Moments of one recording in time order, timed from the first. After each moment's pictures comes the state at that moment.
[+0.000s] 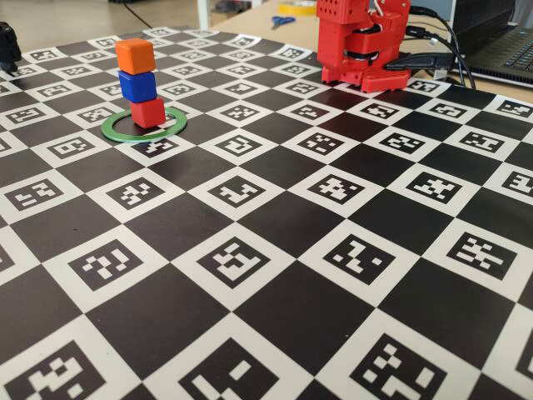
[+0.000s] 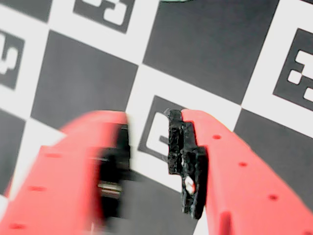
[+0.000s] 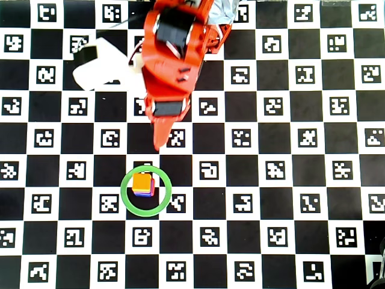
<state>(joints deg) 19.8 128.0 95.1 87.9 -33.6</state>
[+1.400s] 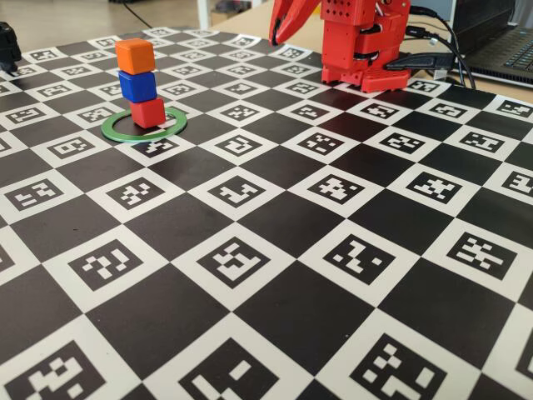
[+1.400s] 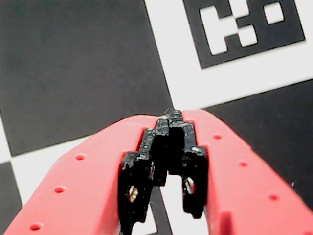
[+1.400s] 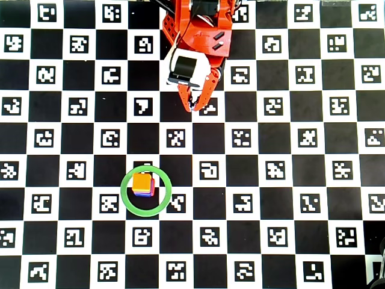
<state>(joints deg) 4.6 182.4 162.7 73.2 -76.0</state>
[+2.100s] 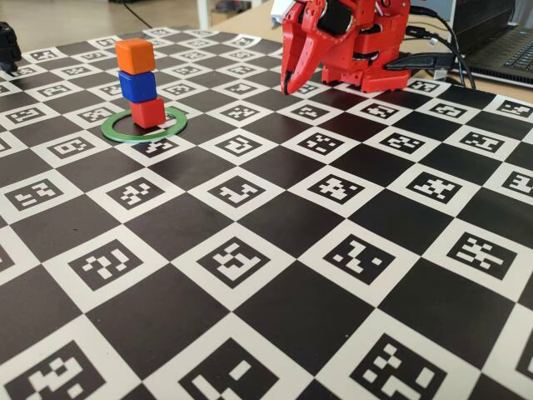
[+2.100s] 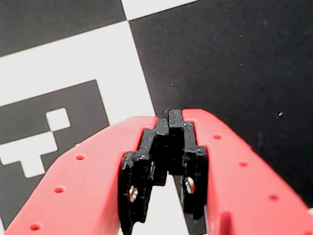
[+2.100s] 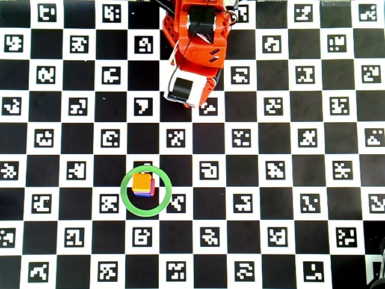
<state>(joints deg) 6.3 189.6 178.8 75.4 -79.9</state>
